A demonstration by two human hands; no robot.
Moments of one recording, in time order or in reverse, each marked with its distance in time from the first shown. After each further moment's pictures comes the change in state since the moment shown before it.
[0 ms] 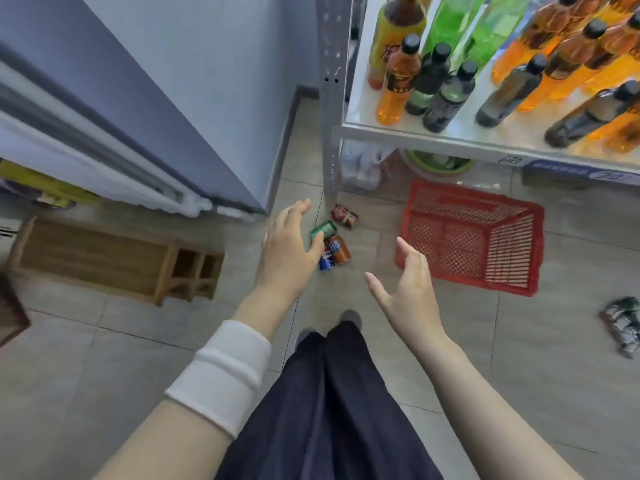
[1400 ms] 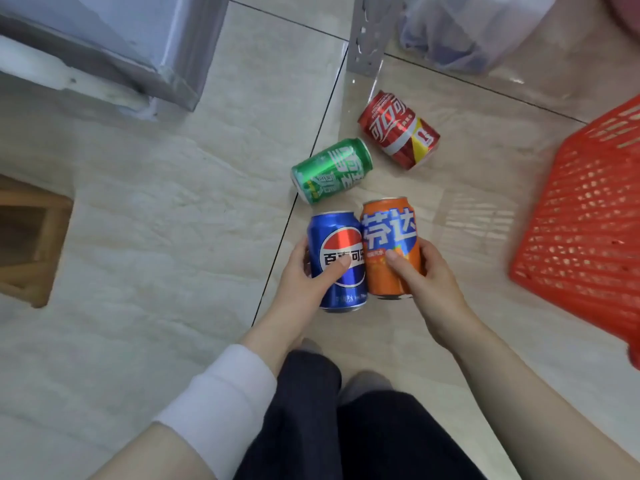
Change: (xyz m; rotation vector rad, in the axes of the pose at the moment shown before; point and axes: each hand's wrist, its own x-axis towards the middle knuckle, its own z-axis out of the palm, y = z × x) left_hand 0.205 -0.400 0.479 -0.940 -0.127 -0.645; right_hand 0.316 0.401 0.401 0.564 -0.261 0.357
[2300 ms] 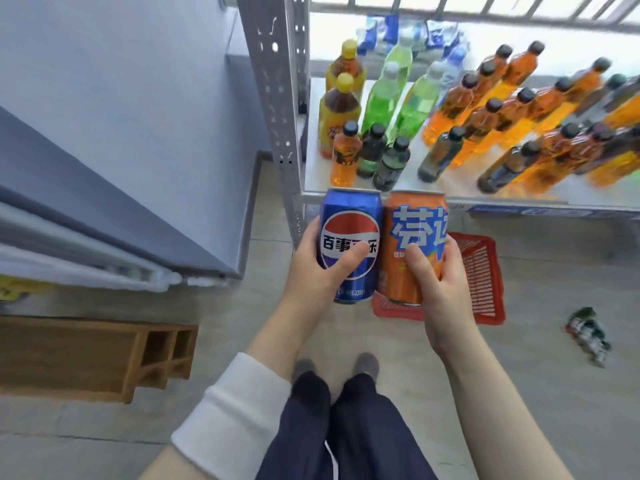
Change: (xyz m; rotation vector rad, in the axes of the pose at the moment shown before) left_hand -0.545 0.468 0.074 0.128 -0.406 0.540; right_hand -0.526 -0.484 -0.113 0.294 0.363 -0.487
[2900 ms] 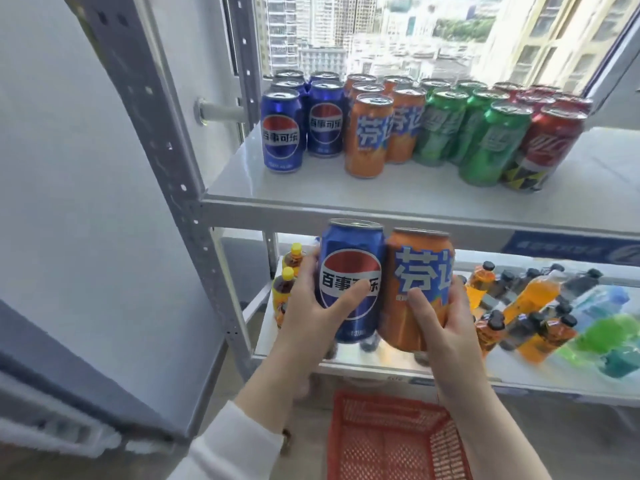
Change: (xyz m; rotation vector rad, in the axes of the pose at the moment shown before) left_hand 0.059 0.175 0.164 0.062 0.000 0.415; right_hand 0.094 -0.194 -0.123 0.025 -0.100 -0.435
